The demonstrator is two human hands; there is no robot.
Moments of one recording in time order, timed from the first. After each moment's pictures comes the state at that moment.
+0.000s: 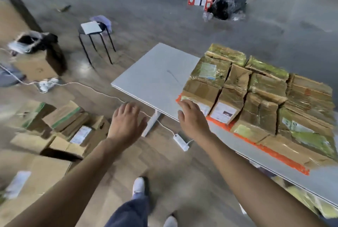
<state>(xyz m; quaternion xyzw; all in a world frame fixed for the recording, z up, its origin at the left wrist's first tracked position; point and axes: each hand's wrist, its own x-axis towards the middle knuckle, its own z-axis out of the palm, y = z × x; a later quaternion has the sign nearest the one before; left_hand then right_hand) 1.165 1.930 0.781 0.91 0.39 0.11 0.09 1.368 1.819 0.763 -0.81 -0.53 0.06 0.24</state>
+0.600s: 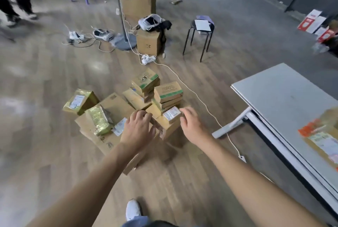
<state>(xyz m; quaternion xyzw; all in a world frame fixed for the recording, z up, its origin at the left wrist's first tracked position) 0.752 1.978 0.742 0.77 0.62 0.08 0.11 0.960 1.982 0.734 -0.67 -0.69 0.21 0.16</state>
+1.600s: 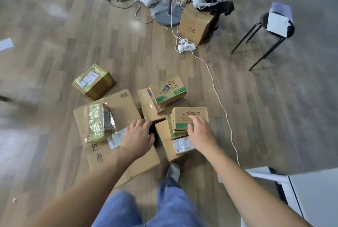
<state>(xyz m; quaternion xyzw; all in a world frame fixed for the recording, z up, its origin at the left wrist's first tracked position) 0.743 2.260 0.638 0.61 0.75 -0.01 0.27 0.951 2.339 0.627 -0.61 -0.73 0.29 -0.02</state>
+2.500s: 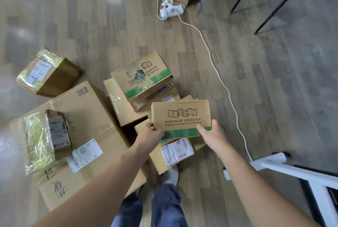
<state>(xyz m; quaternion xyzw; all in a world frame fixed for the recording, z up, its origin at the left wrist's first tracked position) 0.840 2.393 0.436 0.21 0.76 0.12 0.60 1.045 2.428 0.415 -0.77 -0.43 0.48 0.02</state>
